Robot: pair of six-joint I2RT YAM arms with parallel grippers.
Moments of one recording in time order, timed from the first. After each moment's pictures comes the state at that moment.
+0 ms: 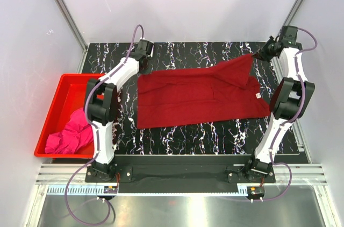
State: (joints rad) left arm -0.33 2.06 1.71 -0.61 -0.24 -0.14; right arm -0.28 2.11 1.94 -0.64 -0.38 0.58
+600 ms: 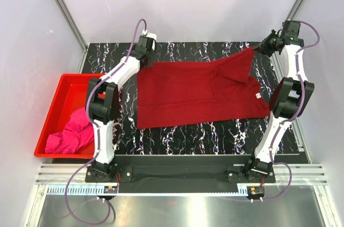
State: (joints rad) left arm -0.33 2.10 1.76 -0.42 -0.27 -0.03; right arm -0.28 2.15 2.06 -0.64 -0.41 0.57
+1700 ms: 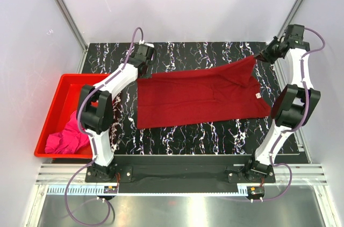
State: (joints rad) left arm -0.38 1.92 1.55 -0.54 -0.30 -0.17; right arm -0.29 1.97 1.89 -0.77 -0.40 0.57
